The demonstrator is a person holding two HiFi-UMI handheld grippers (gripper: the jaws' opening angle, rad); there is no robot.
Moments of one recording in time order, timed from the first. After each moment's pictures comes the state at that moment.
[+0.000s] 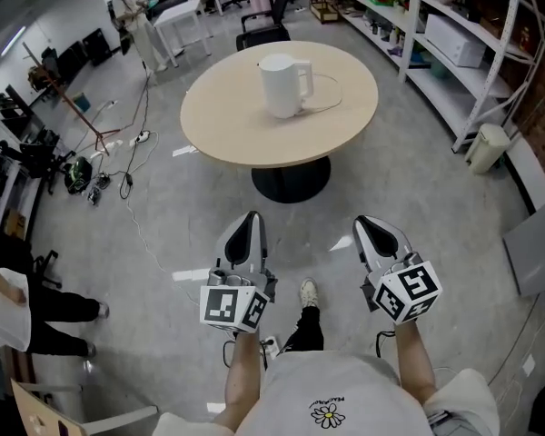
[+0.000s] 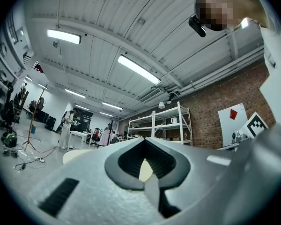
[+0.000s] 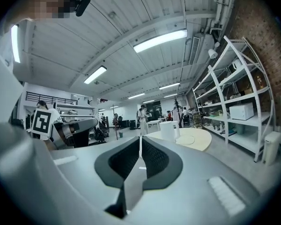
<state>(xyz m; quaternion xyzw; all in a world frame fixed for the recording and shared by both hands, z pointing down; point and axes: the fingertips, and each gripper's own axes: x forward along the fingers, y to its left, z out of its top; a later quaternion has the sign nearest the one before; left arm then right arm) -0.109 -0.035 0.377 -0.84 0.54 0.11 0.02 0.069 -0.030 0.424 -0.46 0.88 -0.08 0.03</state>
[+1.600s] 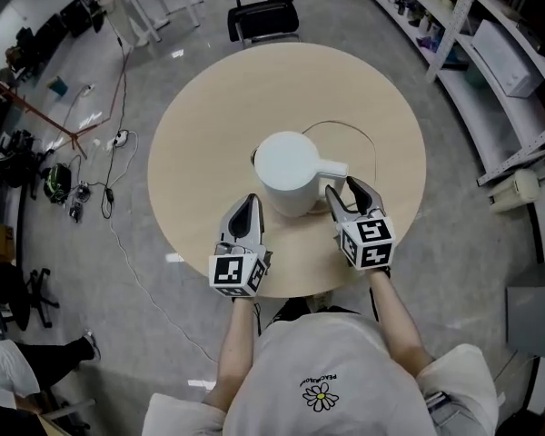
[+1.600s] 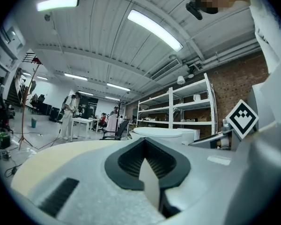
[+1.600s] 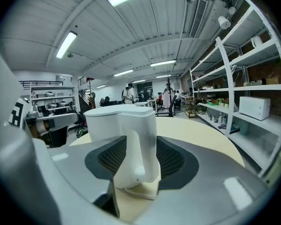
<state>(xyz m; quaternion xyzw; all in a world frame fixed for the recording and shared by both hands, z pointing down) -0.156 -0.648 0.471 -0.82 0.57 0.02 -0.04 0.017 -0.686 0.510 -0.50 0.85 -0.13 -0.10</state>
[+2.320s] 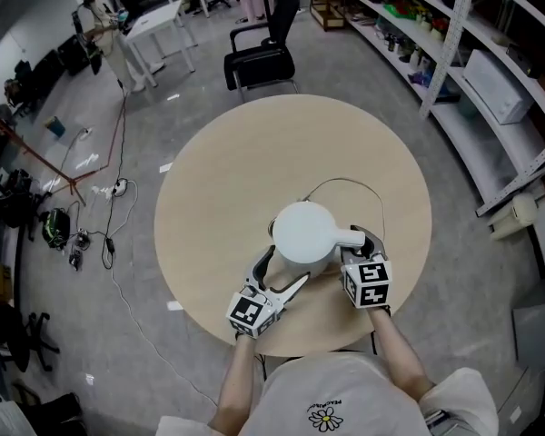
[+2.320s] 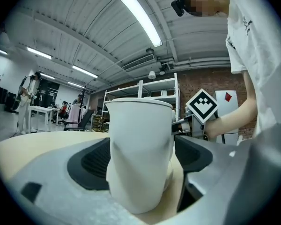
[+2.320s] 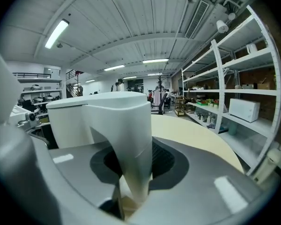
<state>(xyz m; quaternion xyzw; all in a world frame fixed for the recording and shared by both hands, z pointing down) -0.116 -0.683 0.529 -0.93 0.36 -0.02 -0.05 0.010 -0.746 0.535 -0.56 0.81 -0.13 -0.13</state>
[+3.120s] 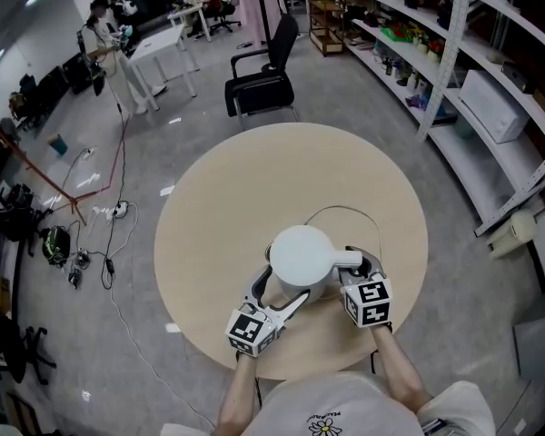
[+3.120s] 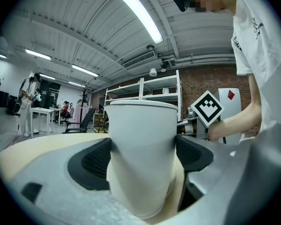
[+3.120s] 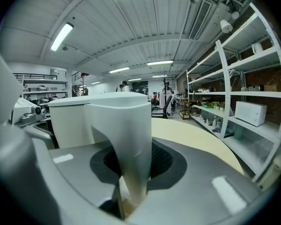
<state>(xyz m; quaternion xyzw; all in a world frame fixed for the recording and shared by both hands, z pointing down) -0.106 -0.701 0.502 -0.93 0.37 -0.04 -0.05 0.011 -0.759 0.514 -0.53 0.83 -0.11 -0.12</state>
